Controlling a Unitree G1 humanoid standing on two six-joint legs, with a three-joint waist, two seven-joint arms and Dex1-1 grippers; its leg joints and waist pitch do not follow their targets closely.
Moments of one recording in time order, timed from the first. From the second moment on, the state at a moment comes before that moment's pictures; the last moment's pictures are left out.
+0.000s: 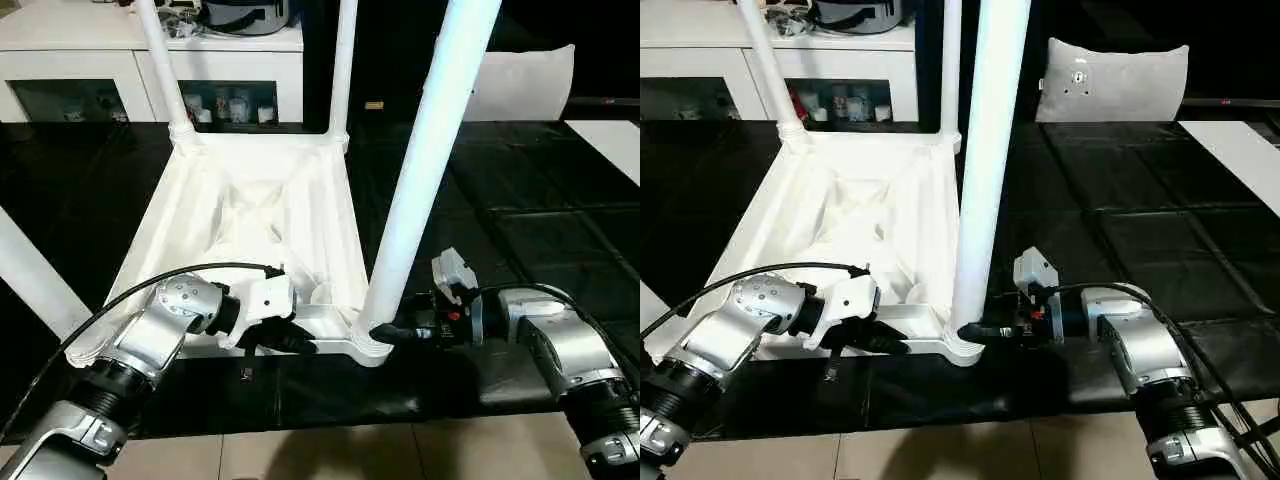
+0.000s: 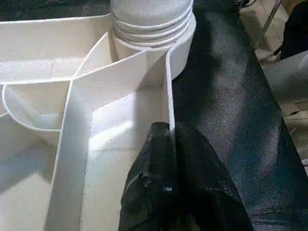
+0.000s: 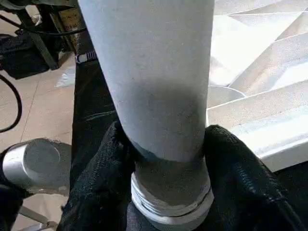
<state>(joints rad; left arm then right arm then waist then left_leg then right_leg) -0.47 0.48 -0.39 0.37 -0.03 0.06 -1.31 -0.39 -0.47 0.17 0.37 0.28 0.19 1.36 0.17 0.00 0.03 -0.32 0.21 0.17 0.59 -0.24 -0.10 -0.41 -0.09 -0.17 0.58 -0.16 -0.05</state>
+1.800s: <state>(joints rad) -0.44 0.51 -0.38 0.29 -0.03 0.15 -1.28 -0.36 -0.50 0.15 0.25 0.27 0.32 1.26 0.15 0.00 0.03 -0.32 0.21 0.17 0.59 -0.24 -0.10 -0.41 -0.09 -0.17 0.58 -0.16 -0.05</state>
